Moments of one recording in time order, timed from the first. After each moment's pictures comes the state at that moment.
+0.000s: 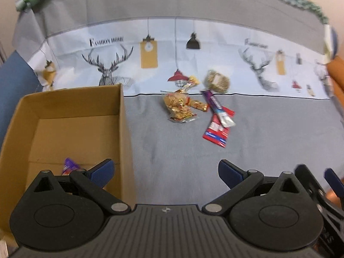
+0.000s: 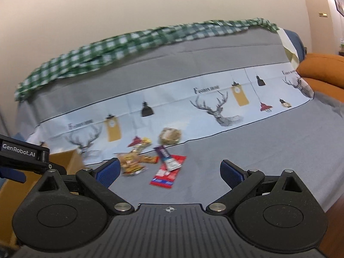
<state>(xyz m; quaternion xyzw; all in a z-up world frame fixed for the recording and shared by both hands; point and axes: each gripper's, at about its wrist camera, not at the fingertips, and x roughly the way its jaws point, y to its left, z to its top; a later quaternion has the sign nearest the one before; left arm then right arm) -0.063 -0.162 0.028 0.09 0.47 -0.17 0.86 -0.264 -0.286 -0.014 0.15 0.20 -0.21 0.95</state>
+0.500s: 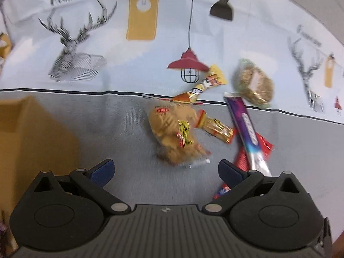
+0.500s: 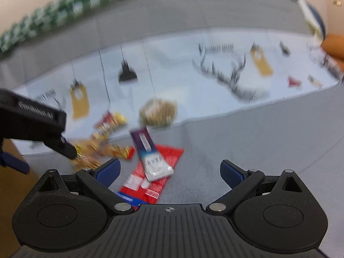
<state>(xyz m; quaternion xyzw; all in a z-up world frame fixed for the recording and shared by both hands) 0.123 -0.254 -0.115 0.05 0.56 -0.13 0.81 -0.076 -0.374 -0.154 0.15 0.27 -0.21 0.93</state>
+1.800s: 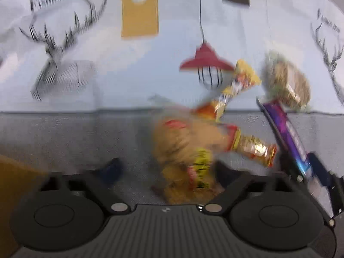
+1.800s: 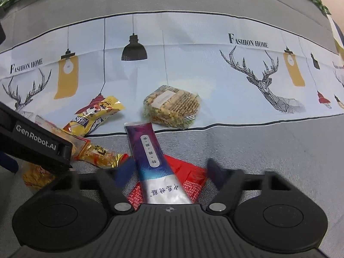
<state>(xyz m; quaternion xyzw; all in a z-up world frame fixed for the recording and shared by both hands) 0.161 -0.259 -0.162 0.10 0.52 -0.14 0.84 0.019 -0.379 -0.201 0.06 0.28 -0.19 0.94</state>
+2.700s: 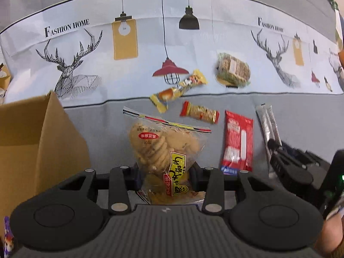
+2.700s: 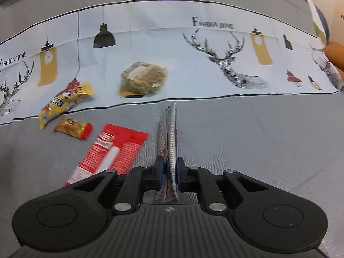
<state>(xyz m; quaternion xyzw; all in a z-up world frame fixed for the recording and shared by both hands) 0.041 -0.225 -0.100 0.10 0.47 -0.21 0.85 -0.039 -0.398 -0.192 0.08 0.32 -0.24 0.91</state>
